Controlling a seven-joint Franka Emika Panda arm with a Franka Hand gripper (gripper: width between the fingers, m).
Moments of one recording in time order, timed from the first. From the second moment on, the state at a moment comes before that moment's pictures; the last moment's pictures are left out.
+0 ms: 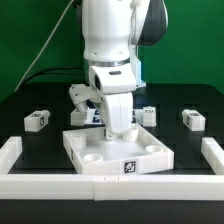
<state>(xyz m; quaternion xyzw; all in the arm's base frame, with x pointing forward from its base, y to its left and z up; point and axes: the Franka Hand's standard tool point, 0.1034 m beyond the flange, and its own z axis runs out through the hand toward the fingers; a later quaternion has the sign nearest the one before) 0.445 -0.036 0.008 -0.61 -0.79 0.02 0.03</state>
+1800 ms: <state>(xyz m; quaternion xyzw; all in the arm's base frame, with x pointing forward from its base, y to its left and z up) 0.484 0.069 0.014 -0.69 -0.73 0.00 0.02</state>
